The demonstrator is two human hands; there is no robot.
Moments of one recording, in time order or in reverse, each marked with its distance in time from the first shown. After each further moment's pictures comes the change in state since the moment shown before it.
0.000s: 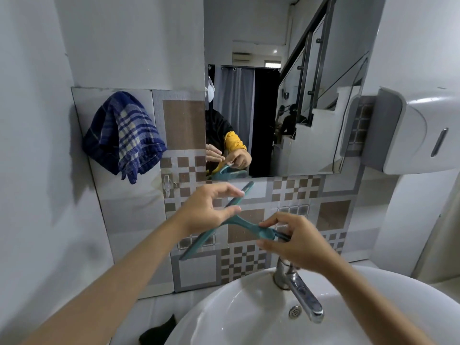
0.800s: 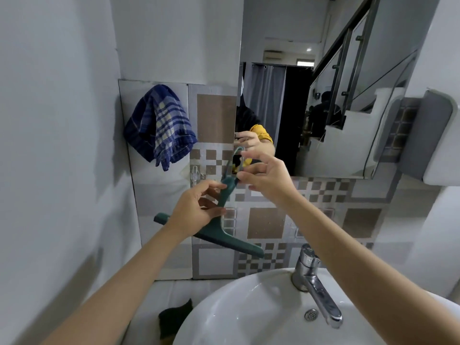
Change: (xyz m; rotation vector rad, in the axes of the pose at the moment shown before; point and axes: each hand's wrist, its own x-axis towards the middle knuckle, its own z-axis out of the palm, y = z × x) left_hand -0.042 -0.048 -0.015 -0.049 0.321 -0.070; right_hand 0.110 -0.058 0.026 0.466 0.084 -0.244
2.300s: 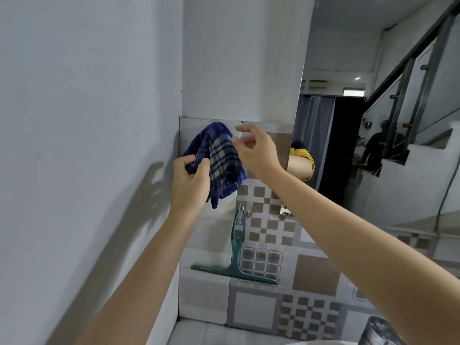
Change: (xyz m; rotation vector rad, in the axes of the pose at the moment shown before) left_hand 0.046 0.044 -0.094 -0.293 0.748 -0.312; right_hand 0.124 -0.078 0.101 -0.116 0.068 -0.326
